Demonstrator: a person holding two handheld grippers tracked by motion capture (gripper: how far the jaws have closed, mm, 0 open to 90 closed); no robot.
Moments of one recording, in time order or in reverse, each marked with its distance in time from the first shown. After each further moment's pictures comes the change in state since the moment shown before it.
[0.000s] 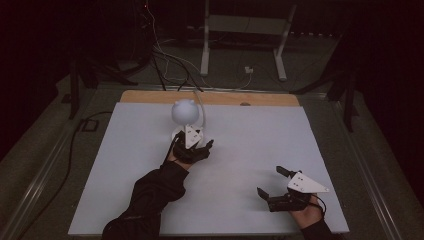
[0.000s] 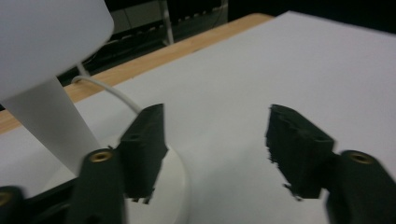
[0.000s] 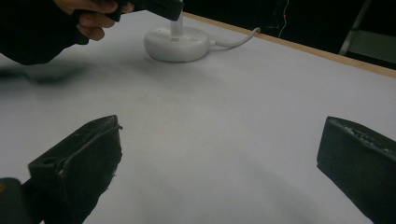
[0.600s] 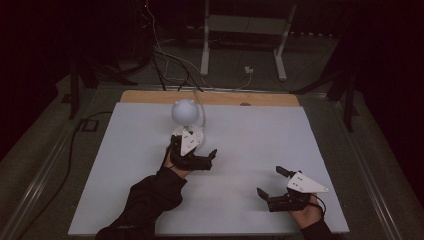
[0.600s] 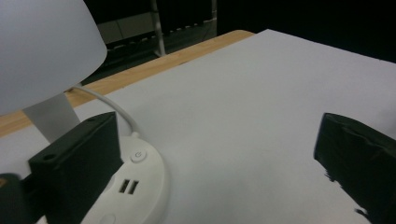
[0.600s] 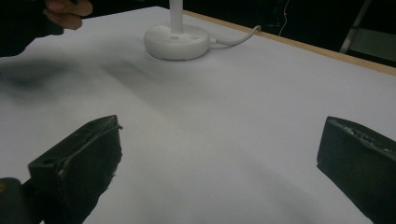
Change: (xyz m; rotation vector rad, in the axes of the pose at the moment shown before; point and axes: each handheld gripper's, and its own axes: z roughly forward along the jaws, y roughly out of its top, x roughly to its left) left arm -0.010 0.007 -0.029 -0.055 -0.043 -0.041; right arm 0.000 -0.001 0.001 0.008 0.000 -0.004
